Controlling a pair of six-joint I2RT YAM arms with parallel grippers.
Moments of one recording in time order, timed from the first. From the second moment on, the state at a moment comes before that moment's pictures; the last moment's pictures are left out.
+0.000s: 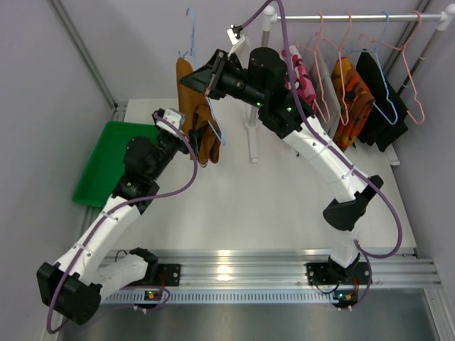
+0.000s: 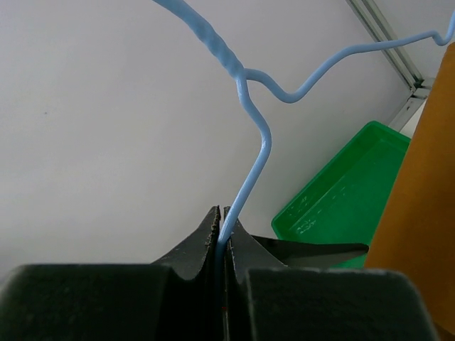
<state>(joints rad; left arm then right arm) -0.45 1.02 0.91 0.23 0.07 0.13 0.82 1.89 2.34 -0.35 -0.23 0.82</state>
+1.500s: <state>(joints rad) -0.18 1.05 1.05 0.02 0.70 0.23 0.82 1.86 2.26 -0.32 -0.37 0.79</state>
